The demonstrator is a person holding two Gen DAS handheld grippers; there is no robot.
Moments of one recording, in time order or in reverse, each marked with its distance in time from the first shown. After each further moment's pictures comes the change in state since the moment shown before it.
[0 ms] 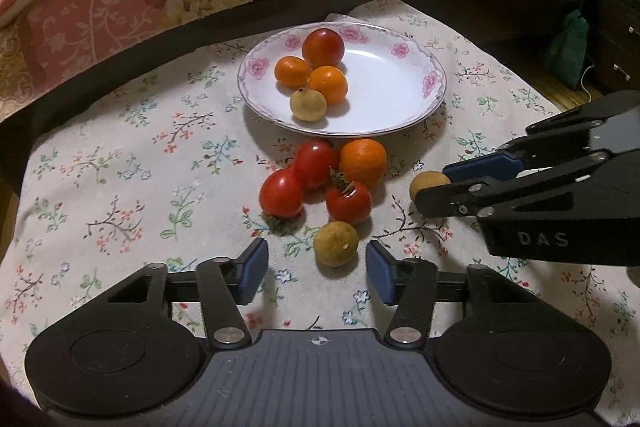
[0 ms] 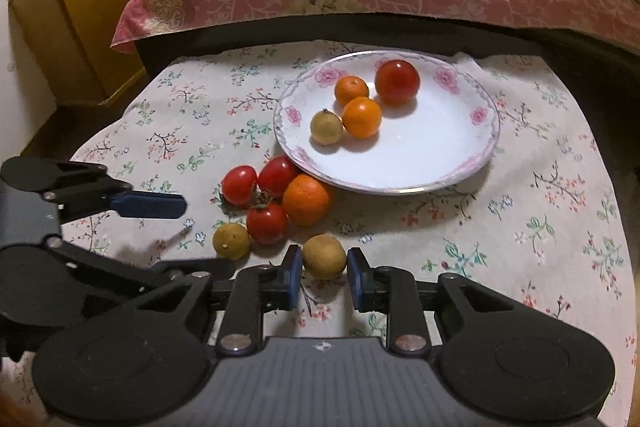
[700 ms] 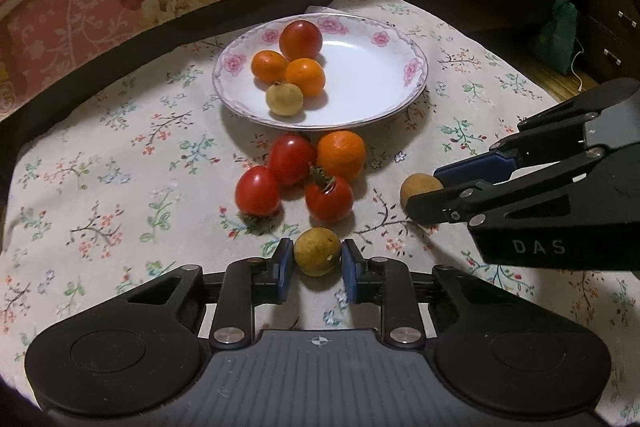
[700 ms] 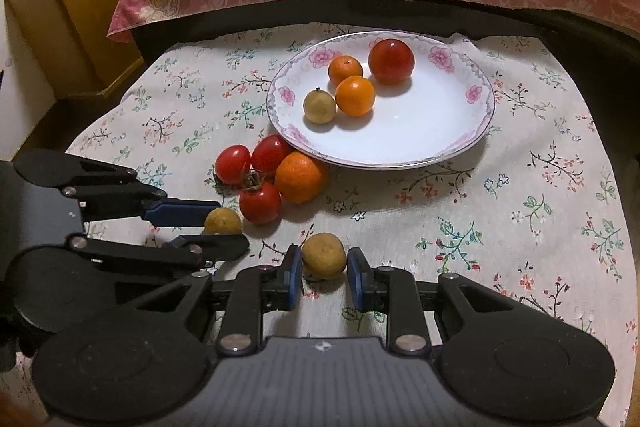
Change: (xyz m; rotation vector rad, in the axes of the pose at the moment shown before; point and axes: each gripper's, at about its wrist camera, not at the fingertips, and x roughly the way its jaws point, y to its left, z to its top) left arm 0.003 -0.008 -0.001 0.036 0.016 -0.018; right arm 0.001 -0.004 -0.003 0.001 0.040 0.006
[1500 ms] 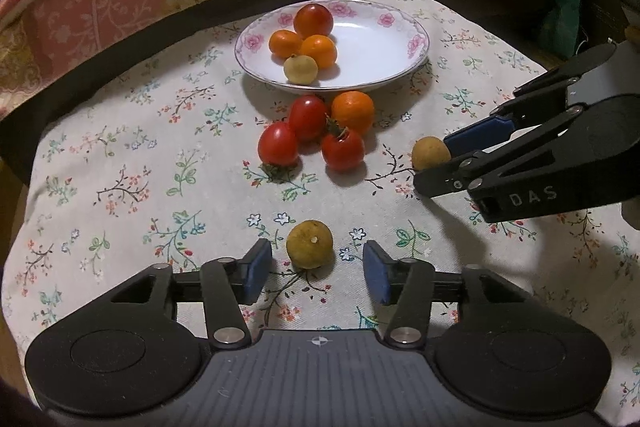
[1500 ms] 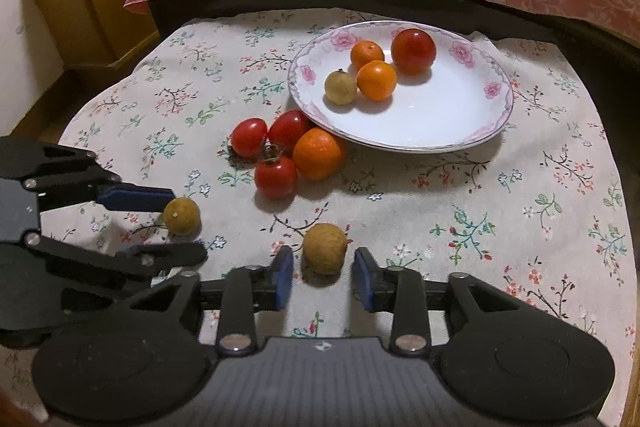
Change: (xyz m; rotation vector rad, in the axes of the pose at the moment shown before) left arm -0.018 0.003 -0.028 0.008 0.009 0.033; right arm 0.002 0.008 -0.008 -0.070 0.024 0.002
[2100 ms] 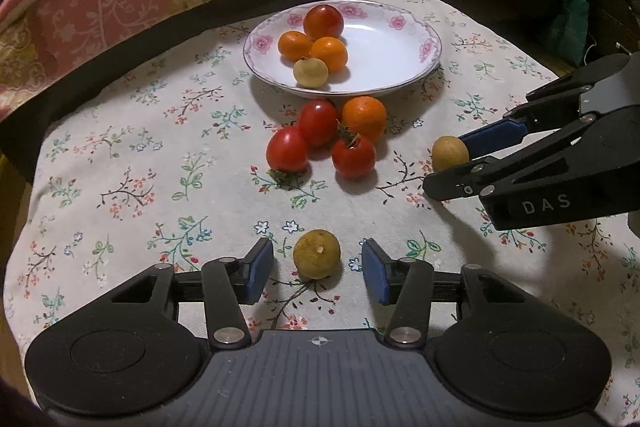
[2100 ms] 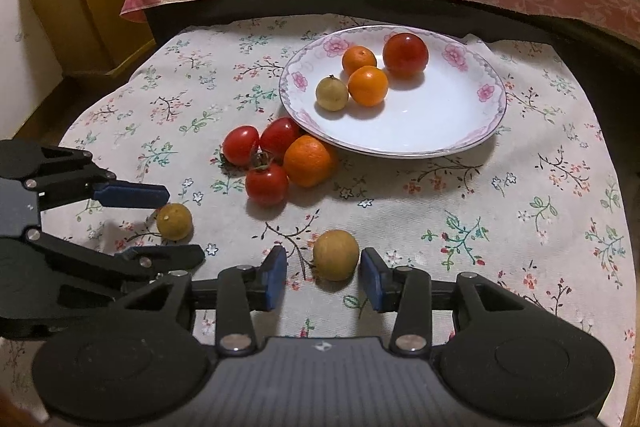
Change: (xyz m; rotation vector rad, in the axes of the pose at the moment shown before) left arm 0.005 0.002 0.005 -0.014 0.001 0.018; right arm 0.001 -0.004 0.000 0.010 -0.016 -0.003
